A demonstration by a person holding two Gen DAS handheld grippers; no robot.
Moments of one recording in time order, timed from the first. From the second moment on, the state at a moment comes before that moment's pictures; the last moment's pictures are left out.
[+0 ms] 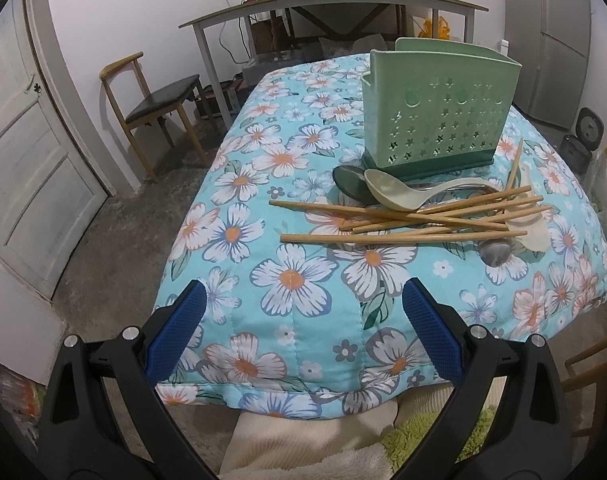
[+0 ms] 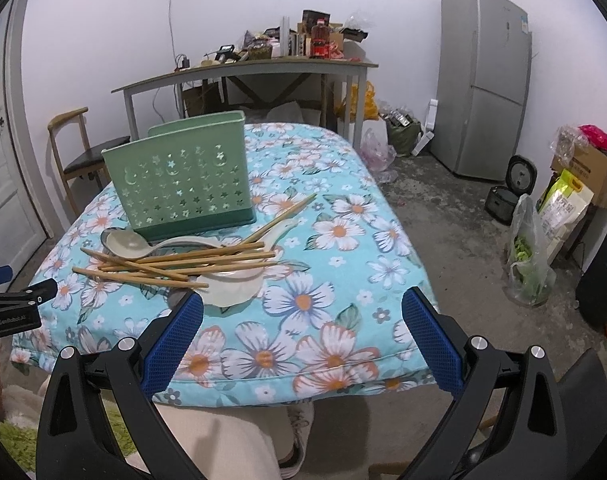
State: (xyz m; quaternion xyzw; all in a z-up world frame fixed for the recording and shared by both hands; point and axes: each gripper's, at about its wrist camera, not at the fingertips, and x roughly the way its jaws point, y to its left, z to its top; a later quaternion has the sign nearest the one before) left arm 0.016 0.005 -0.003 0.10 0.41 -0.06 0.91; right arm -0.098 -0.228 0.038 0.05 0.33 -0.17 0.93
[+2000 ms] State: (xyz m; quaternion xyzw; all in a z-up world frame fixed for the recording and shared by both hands) left arm 0.066 0.004 -0.008 0.02 0.40 -0.24 0.88; right arm -0.011 -0.195 -0.011 0.10 0.36 -0.05 0.93
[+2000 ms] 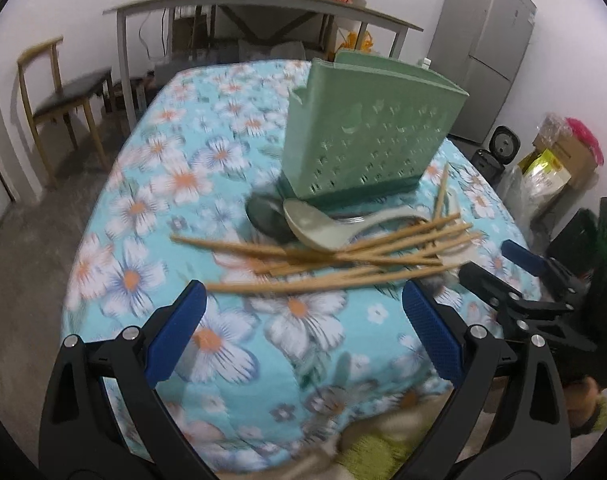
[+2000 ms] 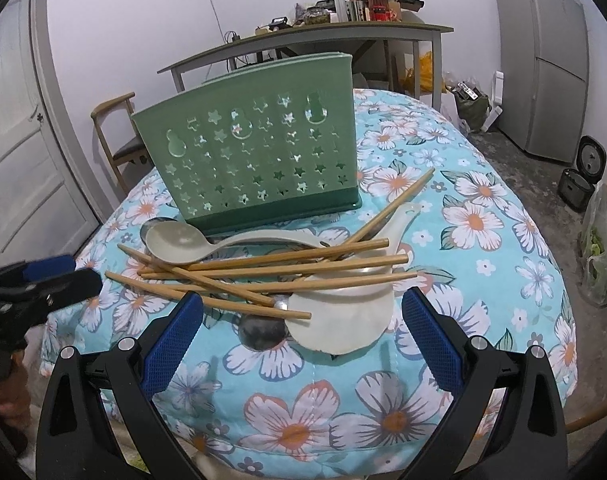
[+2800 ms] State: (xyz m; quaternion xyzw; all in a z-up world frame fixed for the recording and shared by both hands) left arm 0.146 0.026 -0.017 0.00 0.40 -0.27 0.87; right arm -0.001 -0.169 0.000 0.07 0.35 -0.03 0.93
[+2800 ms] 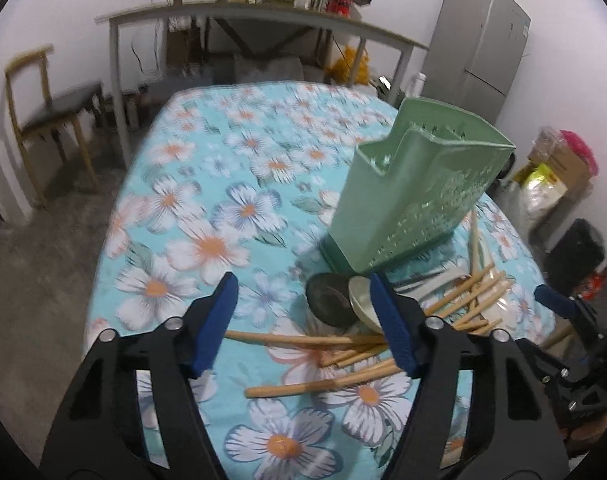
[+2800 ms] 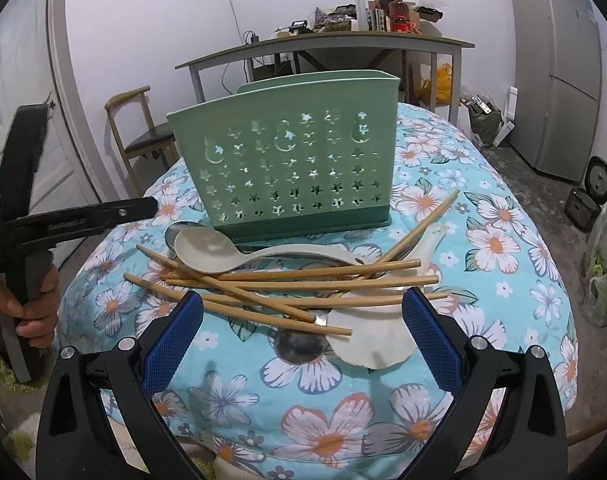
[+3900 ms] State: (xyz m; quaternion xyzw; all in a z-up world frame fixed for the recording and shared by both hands) left arm 0.187 0.042 -0.043 -0.09 0.48 -0.30 0.82; right arm 0.047 -0.098 0.003 0.00 0.33 0.04 0.94
